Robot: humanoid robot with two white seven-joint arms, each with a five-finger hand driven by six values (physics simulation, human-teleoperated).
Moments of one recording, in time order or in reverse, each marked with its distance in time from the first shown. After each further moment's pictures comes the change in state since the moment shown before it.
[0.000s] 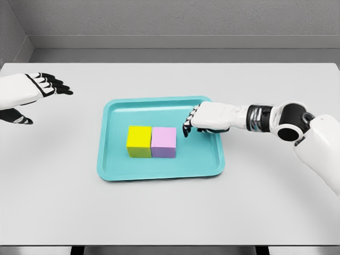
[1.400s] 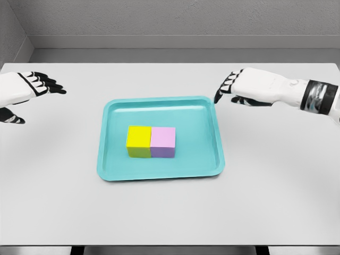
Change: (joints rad) left arm 0.002 0.039 0.006 -0.003 0.005 0.000 0.000; right arm 0.066 -0.216 -0.254 -0.134 -0.211 0.000 -0.005
